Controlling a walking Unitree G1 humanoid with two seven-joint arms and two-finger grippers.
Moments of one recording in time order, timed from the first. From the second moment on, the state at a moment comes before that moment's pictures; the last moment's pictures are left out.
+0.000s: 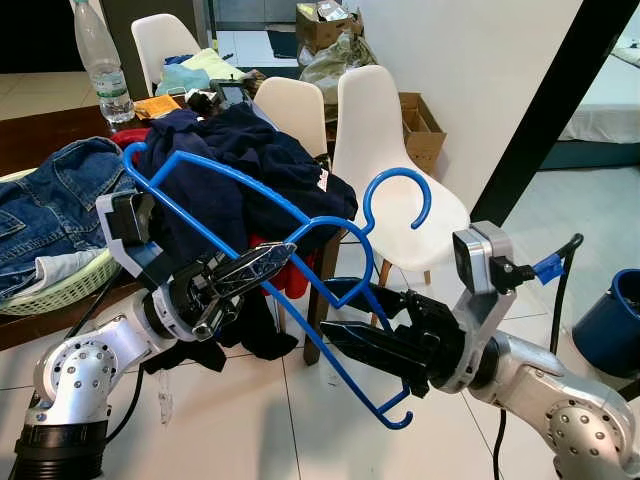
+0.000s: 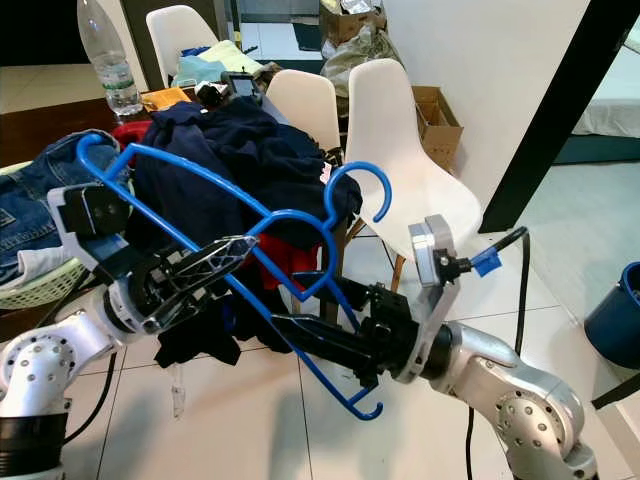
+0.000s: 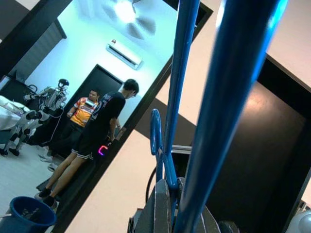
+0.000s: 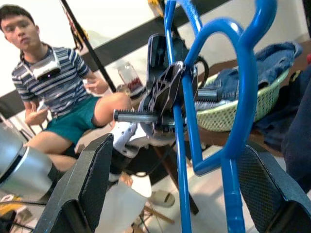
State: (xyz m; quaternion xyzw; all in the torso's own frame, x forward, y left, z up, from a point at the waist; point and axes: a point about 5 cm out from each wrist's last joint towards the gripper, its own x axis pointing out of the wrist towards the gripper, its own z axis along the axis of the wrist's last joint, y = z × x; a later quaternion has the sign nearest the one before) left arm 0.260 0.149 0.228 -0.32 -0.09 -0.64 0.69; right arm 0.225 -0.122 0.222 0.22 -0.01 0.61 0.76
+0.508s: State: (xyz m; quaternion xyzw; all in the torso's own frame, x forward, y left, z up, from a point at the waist) left arm 0.257 0.141 0.224 -0.33 -0.08 -0.64 0.69; right arm 0.233 -0.118 0.228 0.21 -0.03 0.61 0.77
